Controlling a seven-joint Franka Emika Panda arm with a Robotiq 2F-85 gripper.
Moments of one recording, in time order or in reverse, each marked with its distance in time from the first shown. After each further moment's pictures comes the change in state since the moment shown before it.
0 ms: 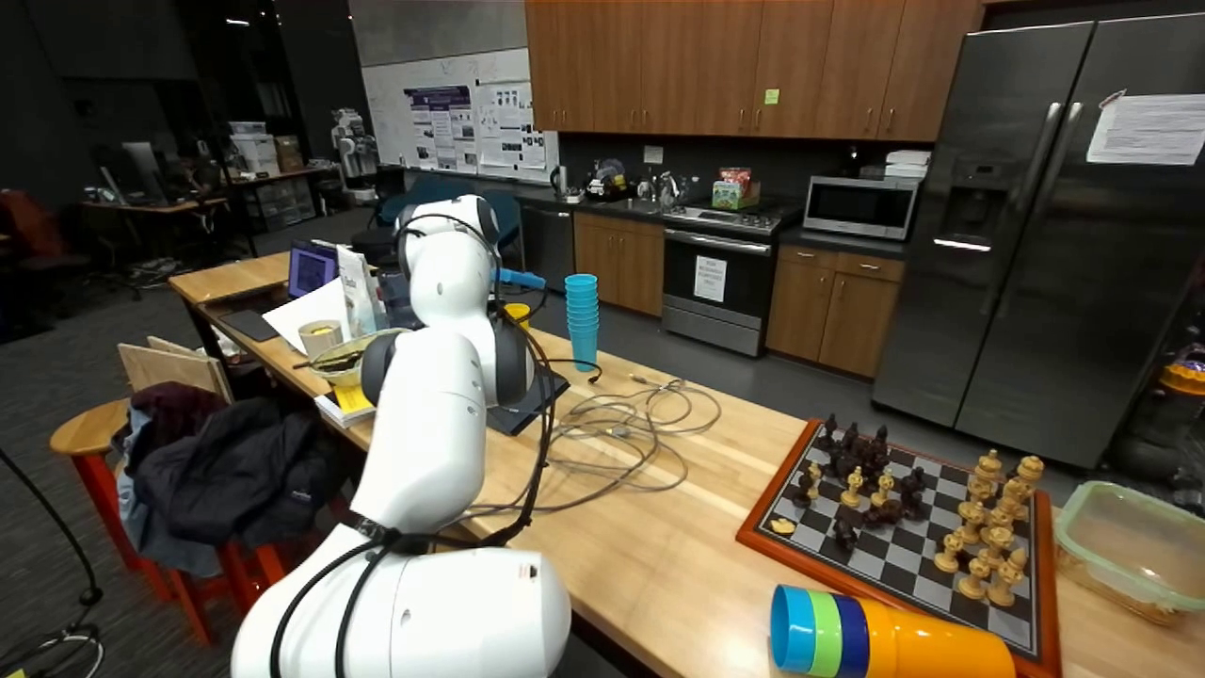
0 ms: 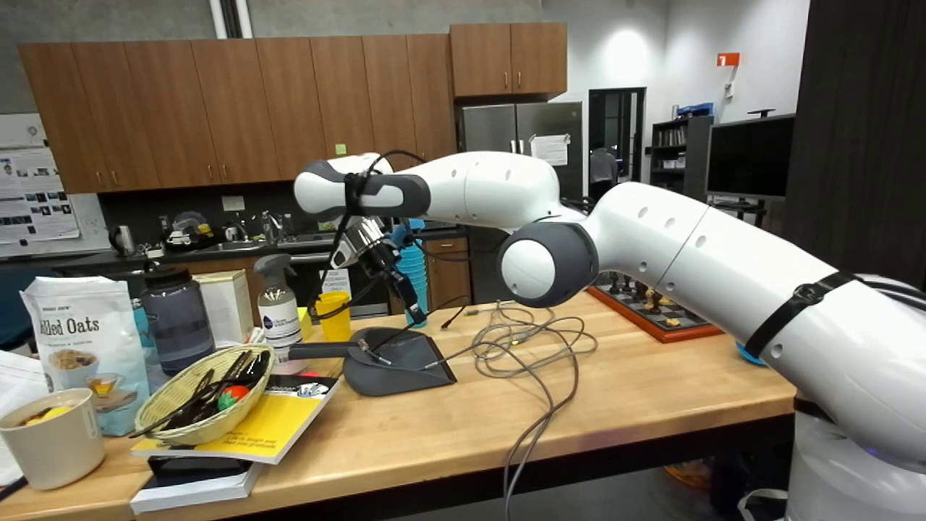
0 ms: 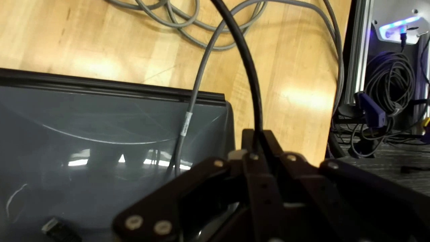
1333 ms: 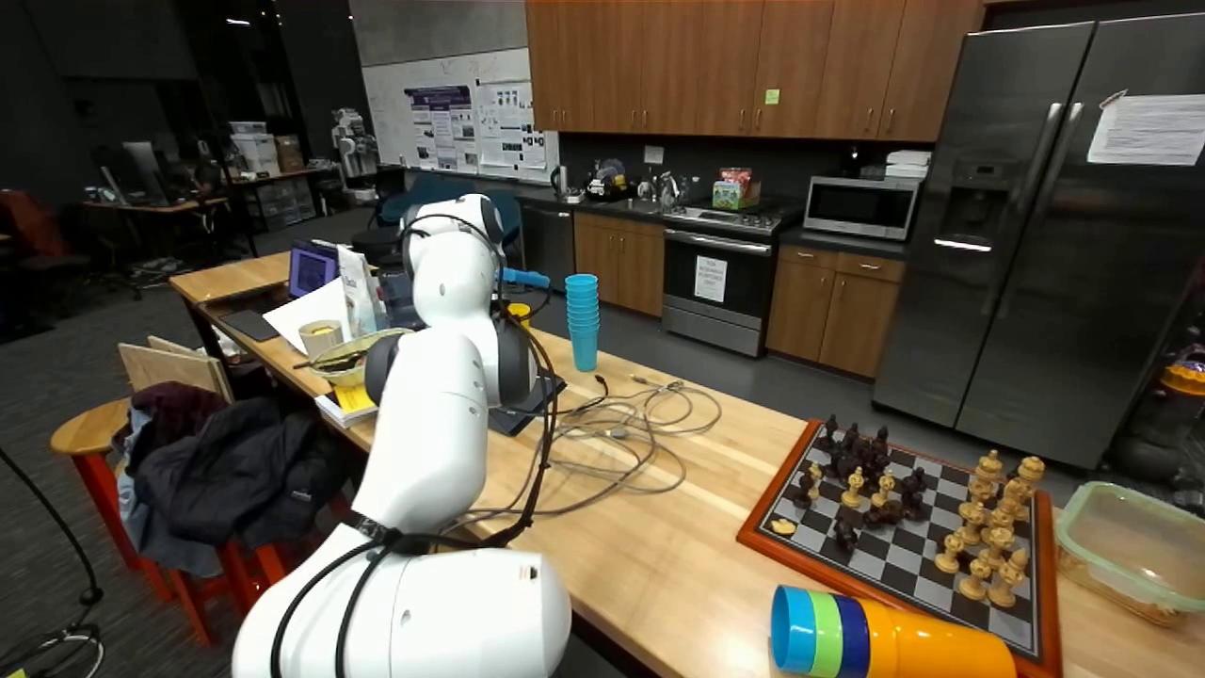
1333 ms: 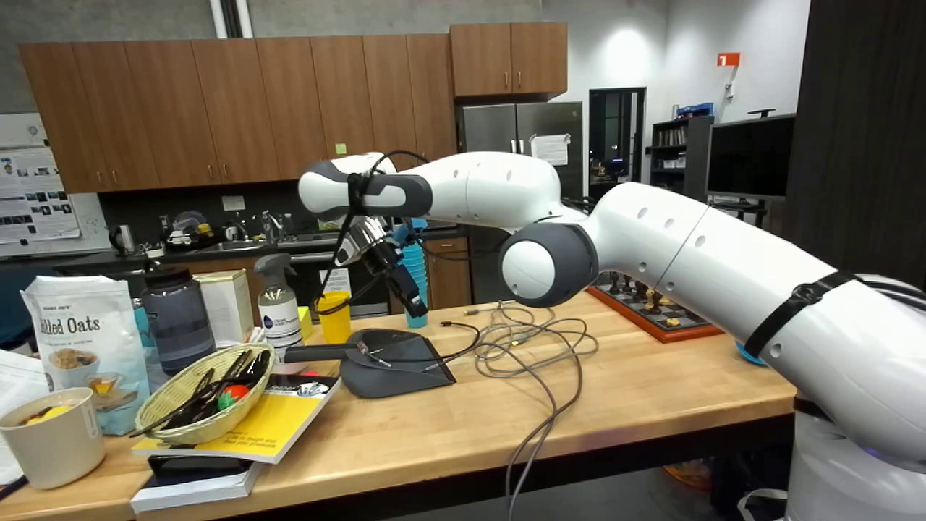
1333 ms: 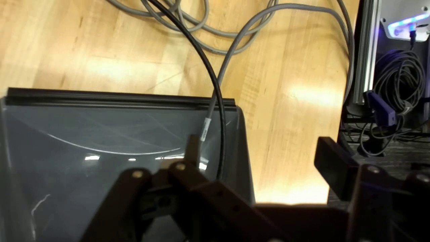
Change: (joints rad) arm -0.010 0.002 -0.011 0.009 0.002 0.019 0.007
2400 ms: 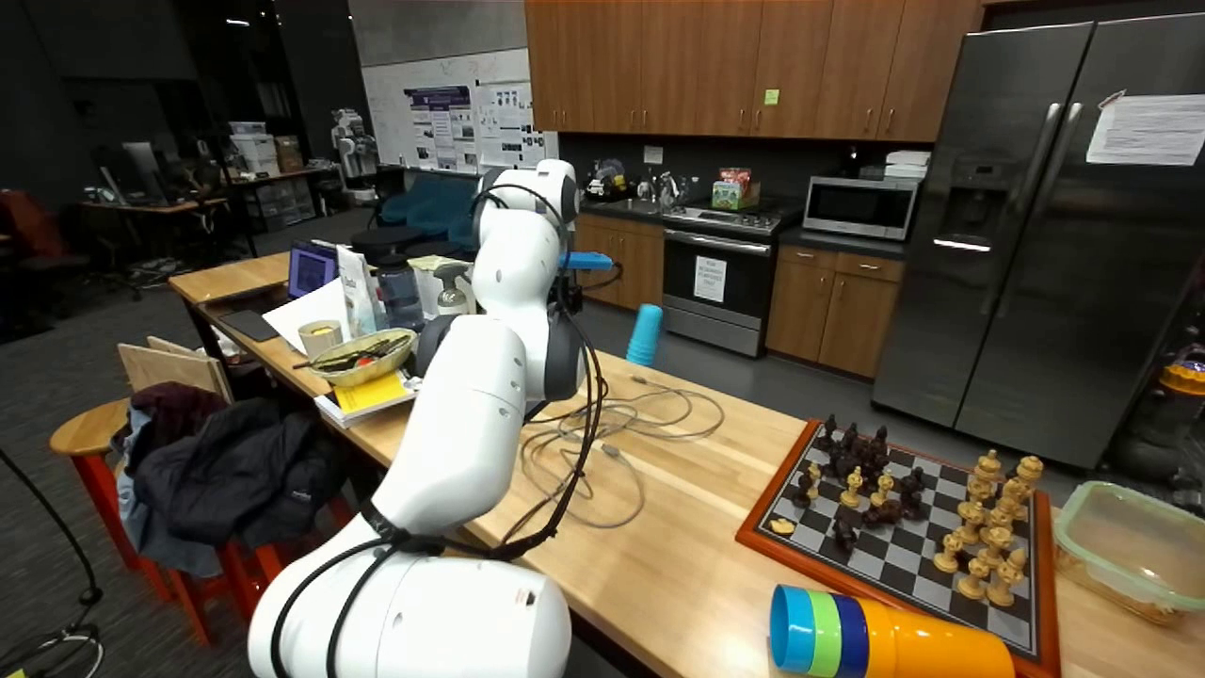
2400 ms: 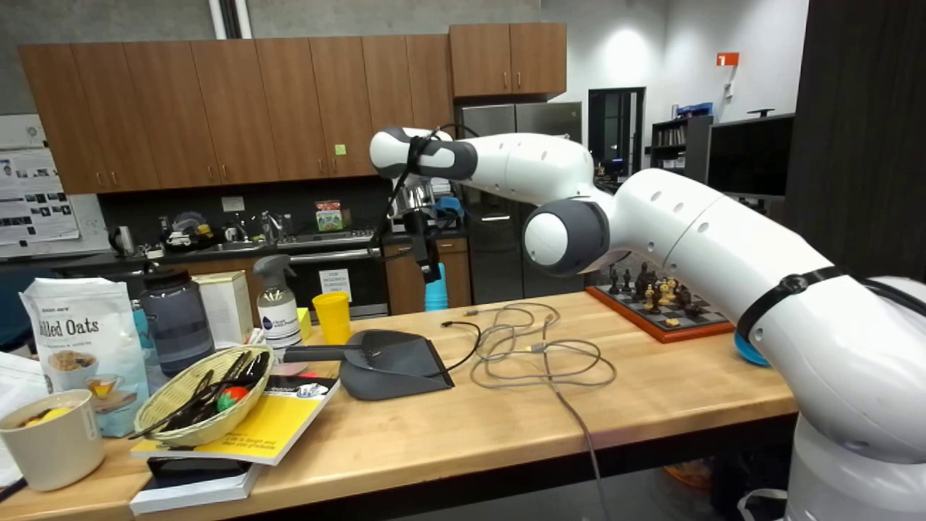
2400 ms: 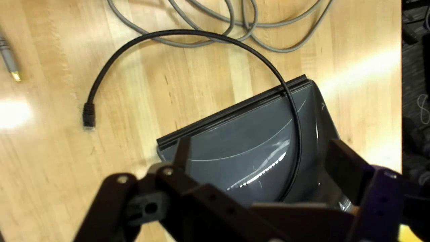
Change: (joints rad) arm -0.231 -0.059 0.045 0.005 0.161 0.175 0.333
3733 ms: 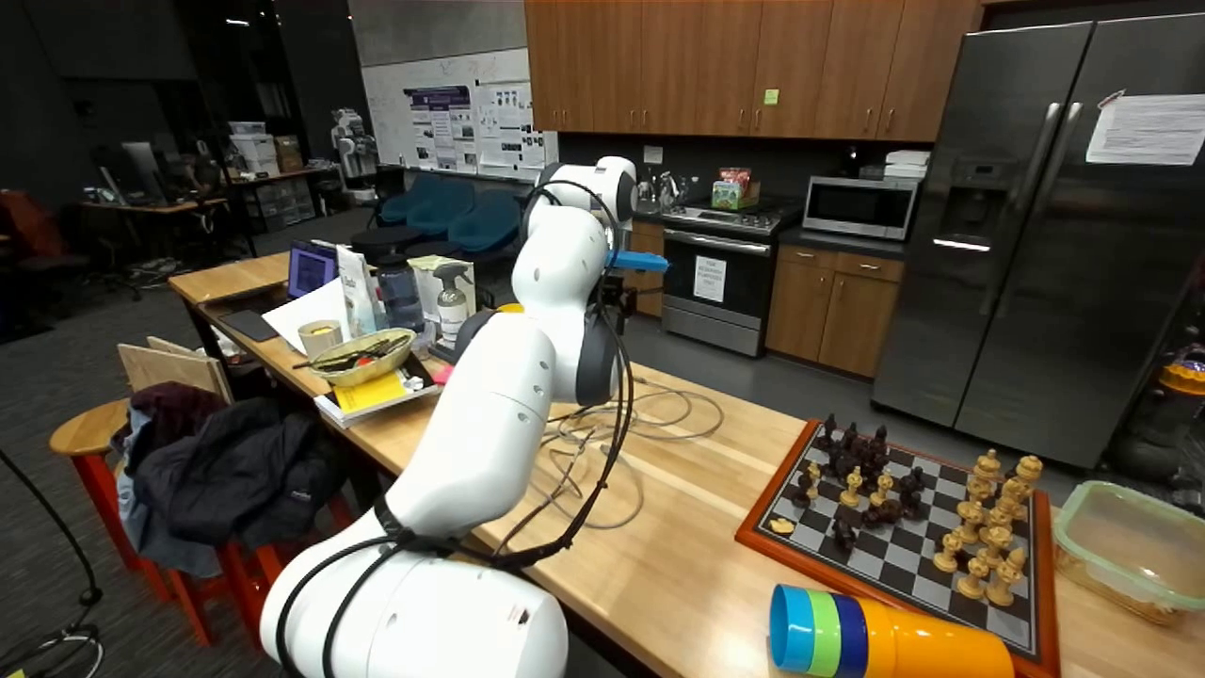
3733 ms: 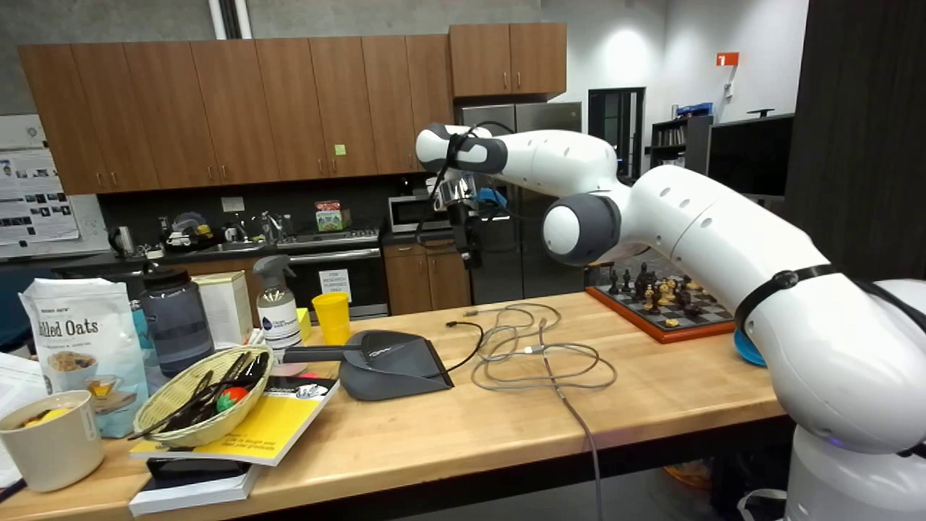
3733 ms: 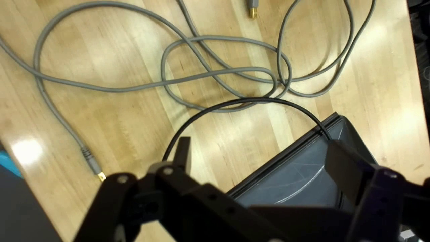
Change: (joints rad) arm -0.157 -0.012 -0.008 -0.004 -0.002 -0.046 0.020
